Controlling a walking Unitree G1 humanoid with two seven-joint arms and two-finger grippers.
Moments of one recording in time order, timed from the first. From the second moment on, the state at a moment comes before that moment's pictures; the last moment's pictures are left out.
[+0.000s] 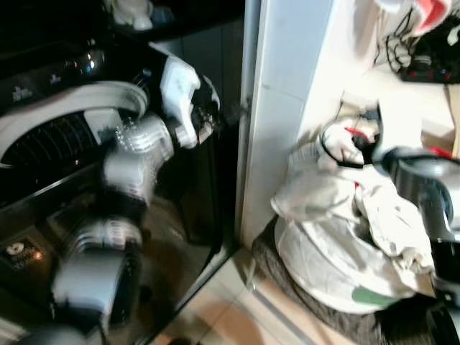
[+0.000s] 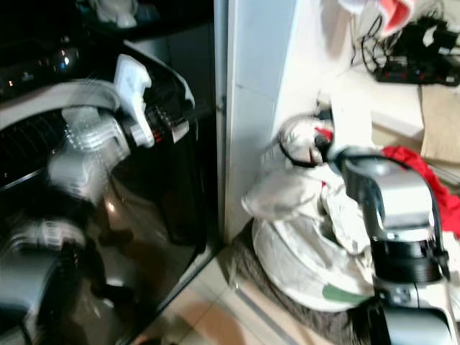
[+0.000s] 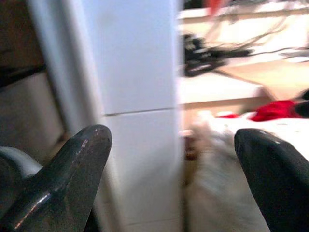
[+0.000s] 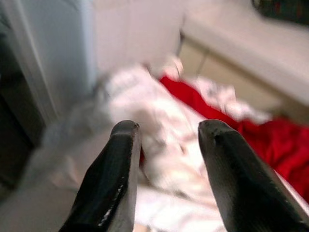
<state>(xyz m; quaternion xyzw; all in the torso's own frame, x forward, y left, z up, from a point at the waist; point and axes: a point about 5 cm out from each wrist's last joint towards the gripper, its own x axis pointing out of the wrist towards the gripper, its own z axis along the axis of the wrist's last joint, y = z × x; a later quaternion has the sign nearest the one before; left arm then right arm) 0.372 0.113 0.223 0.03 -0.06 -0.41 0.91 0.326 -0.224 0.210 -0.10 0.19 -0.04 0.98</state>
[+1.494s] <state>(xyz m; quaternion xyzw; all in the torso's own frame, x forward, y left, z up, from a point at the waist) 0.285 0.078 0.198 0.02 0.02 -0.54 0.84 0.327 -0.270 0.129 0.03 0.28 -0.11 0.95</state>
